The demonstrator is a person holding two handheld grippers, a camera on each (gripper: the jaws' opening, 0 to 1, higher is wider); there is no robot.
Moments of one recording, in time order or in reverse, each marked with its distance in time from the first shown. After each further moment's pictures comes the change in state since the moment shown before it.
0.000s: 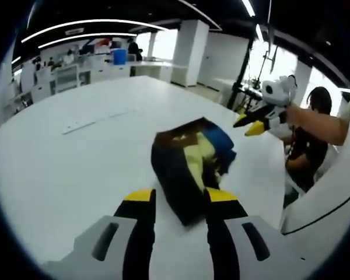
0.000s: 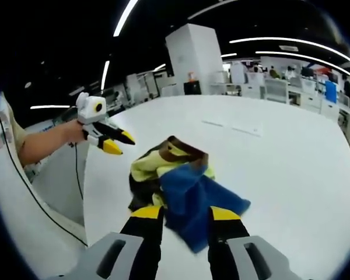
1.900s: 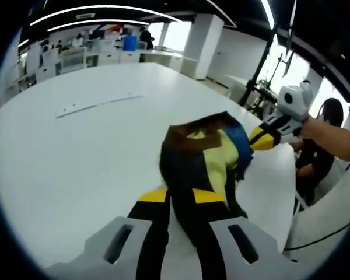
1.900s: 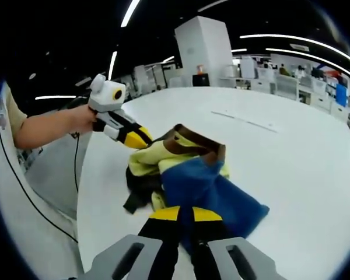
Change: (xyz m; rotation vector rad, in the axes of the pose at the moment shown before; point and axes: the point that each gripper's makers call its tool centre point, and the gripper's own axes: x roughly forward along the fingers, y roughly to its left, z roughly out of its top) left arm 0.048 0.023 -0.007 -0.105 0.057 0.019; right arm 0.040 0.011 -0.011 -0.049 0.054 0.047
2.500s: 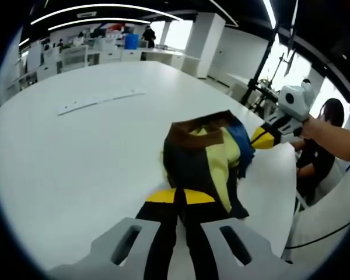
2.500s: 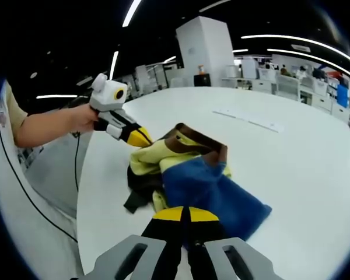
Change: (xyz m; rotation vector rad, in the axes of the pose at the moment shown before) left arm -0.002 0.004 -0.004 -0.007 0.009 0.010; right arm 0.004 0.002 -0.002 -0.008 0.002 0.010
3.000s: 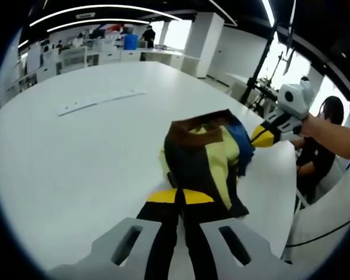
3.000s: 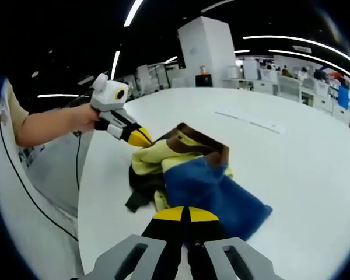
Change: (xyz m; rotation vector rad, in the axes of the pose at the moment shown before) left arm -0.003 -0.002 -0.001 0.012 0.000 0.001; right arm -0.002 0.001 -0.001 -0.009 -0.002 0.005
